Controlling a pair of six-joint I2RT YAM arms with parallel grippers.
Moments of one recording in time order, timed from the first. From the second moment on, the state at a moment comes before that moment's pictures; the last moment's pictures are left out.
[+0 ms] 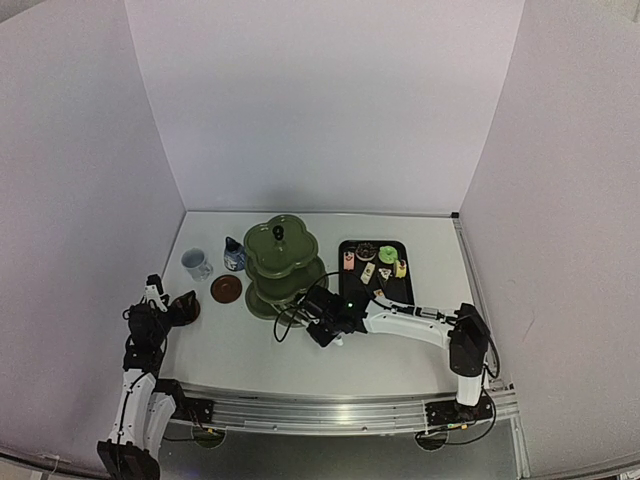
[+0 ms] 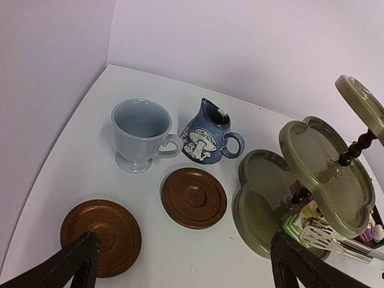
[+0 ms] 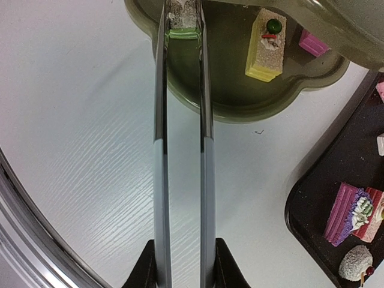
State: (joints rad) left arm 0.06 0.54 0.35 -0.12 0.21 -0.26; right arm 1.10 1.95 1.61 -0.81 0.13 0.24
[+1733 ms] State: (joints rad) left arm 0.06 0.56 0.35 -0.12 0.21 -0.26; right arm 1.08 1.69 1.41 -0.88 0.09 0.40
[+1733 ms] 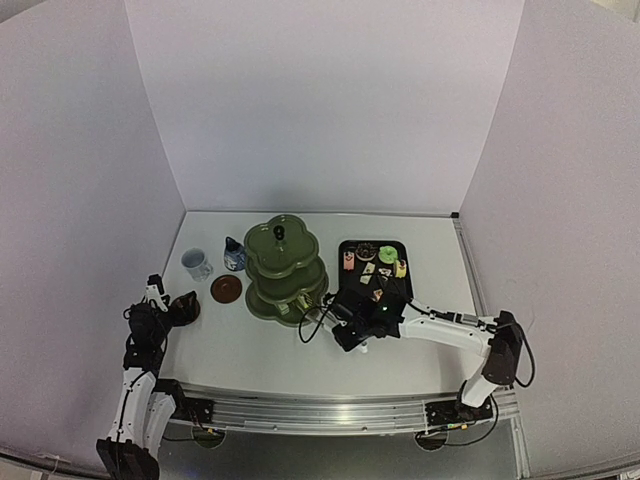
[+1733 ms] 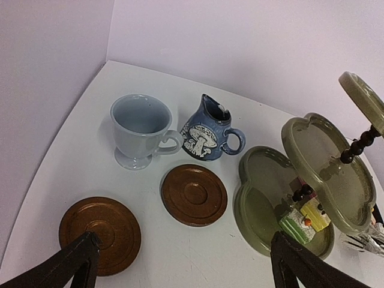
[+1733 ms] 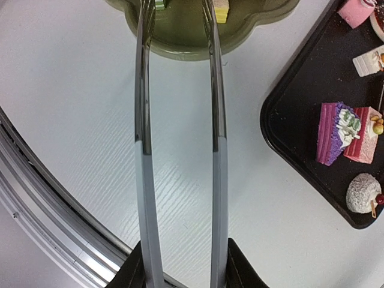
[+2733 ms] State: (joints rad) left arm 0.06 0.71 0.47 -0.13 0.25 -0.21; right arm 0.50 1.63 1.54 -1.03 0.06 0.39
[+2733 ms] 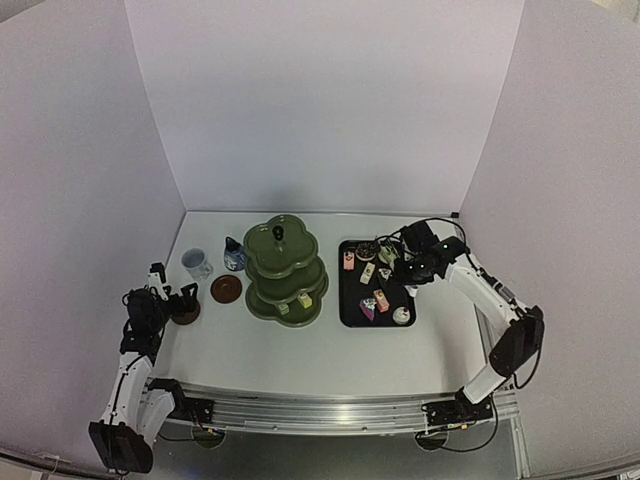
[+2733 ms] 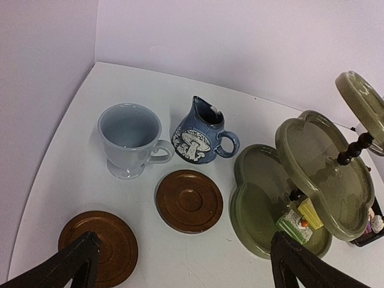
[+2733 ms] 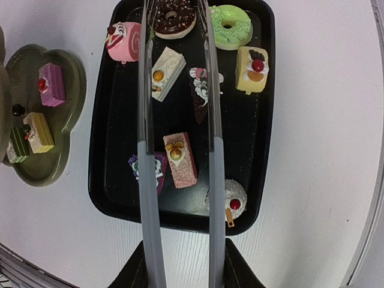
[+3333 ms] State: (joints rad) left arm 0.06 0.87 0.49 -0.11 0.27 -0.15; right arm 0.38 2.01 1.82 -1.03 -0.08 0.23
